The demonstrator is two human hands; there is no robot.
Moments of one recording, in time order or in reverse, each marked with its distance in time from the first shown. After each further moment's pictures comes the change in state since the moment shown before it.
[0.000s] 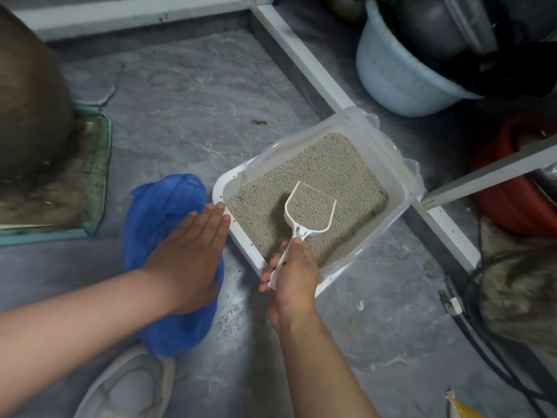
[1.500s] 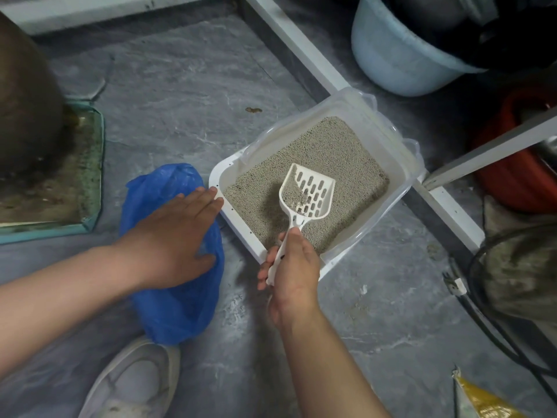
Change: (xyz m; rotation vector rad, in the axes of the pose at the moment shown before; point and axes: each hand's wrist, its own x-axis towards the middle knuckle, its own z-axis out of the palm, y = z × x) left_hand 0.003 -0.029 -0.012 -0.219 0.011 0.076; right_hand -0.021 0.001 -0.009 -0.057 -0.053 -0.026
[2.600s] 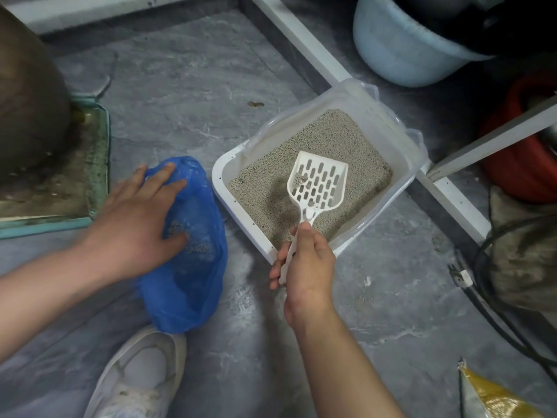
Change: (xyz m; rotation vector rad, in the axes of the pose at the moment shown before) left_hand -0.028 -0.033 -0.005 0.008 0.167 -0.241; right_hand -0.012 -0.006 -0.016 -0.043 0.007 -0.095
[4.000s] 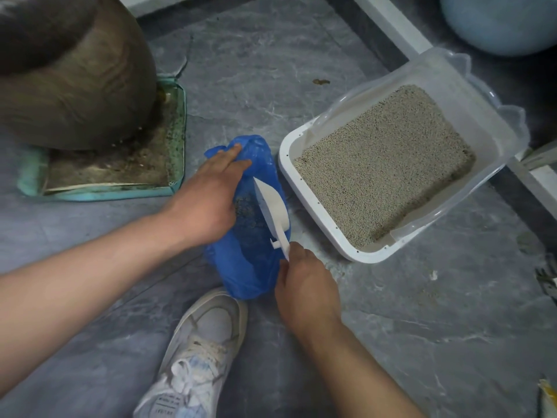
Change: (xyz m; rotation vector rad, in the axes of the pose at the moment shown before) left_hand -0.011 -0.001 -0.003 -0.202 0.000 -0.043; right_hand -0.042 0.067 0.025 -1.413 -0.324 -0.463
